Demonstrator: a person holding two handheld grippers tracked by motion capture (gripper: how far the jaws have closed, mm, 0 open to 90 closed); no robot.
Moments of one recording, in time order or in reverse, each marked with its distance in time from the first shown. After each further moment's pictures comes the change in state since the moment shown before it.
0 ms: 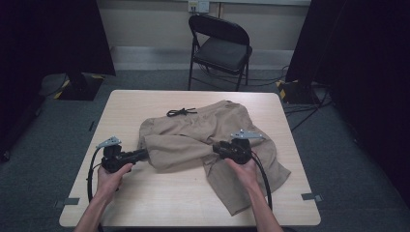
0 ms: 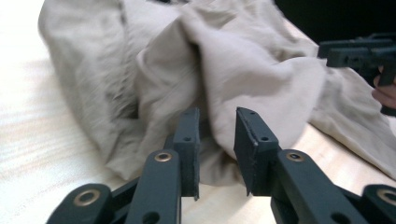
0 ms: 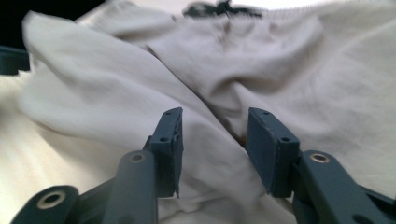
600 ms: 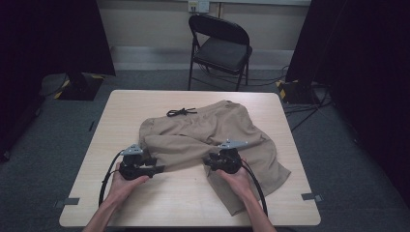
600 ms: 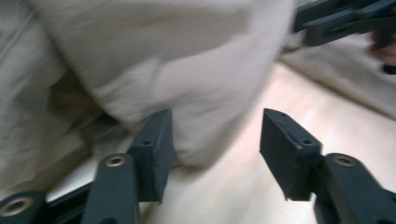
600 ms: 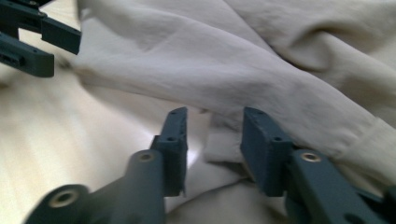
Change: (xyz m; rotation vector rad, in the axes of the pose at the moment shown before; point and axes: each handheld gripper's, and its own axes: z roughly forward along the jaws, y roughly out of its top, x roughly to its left) left arm -0.021 -0.019 0.050 0.192 0.000 0.120; right arm 0.024 -0.024 0.022 0.133 0.068 -0.083
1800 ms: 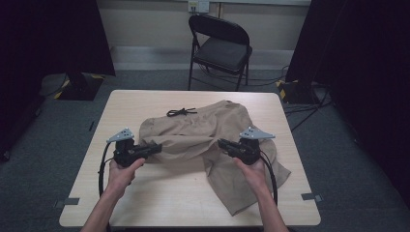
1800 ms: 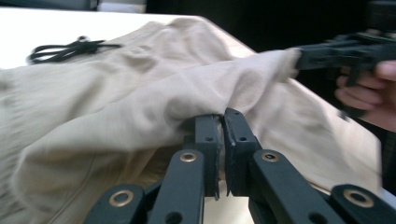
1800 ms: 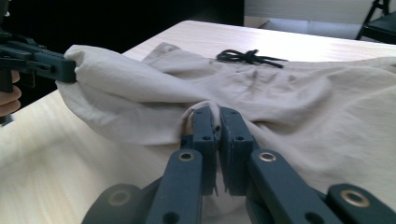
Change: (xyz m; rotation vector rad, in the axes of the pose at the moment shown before) left arm -0.009 0.050 -0.037 -0.224 -0.078 -0.057; right arm -0.011 0.033 -0.070 -0.230 0.005 0.011
